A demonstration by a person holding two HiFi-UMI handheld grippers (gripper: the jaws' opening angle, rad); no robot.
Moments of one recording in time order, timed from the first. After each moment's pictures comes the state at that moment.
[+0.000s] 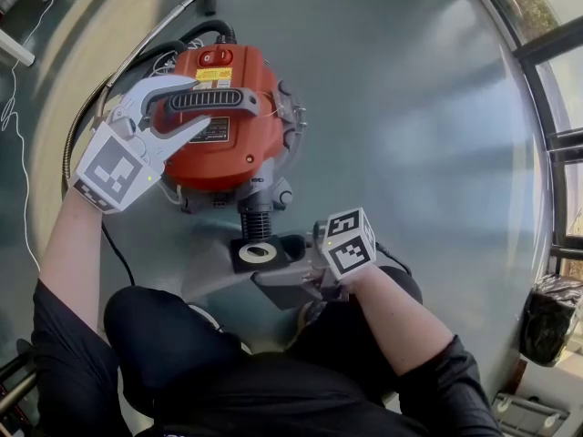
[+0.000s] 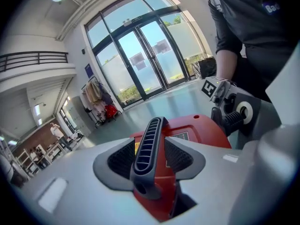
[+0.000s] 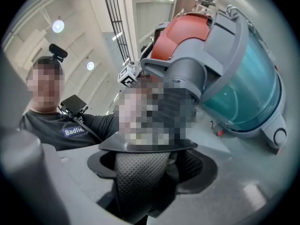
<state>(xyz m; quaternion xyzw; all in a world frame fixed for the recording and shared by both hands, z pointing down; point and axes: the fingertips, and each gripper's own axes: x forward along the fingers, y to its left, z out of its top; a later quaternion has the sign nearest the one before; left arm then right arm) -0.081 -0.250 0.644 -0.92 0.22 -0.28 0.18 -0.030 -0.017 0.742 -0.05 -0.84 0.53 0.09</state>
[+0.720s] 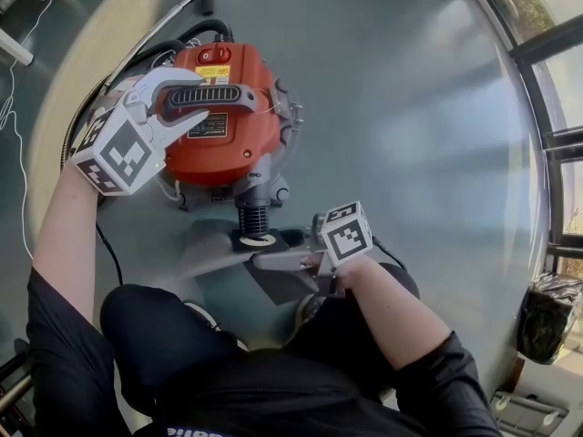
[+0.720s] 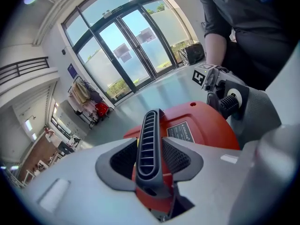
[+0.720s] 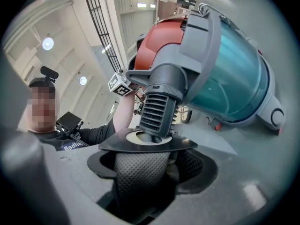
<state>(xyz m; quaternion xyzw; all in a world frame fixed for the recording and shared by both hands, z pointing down) -0.079 -0.255 0.661 -0.88 0.16 -0.37 0.23 -0.027 -0.031 0.747 -0.02 -0.80 0.60 0.06</state>
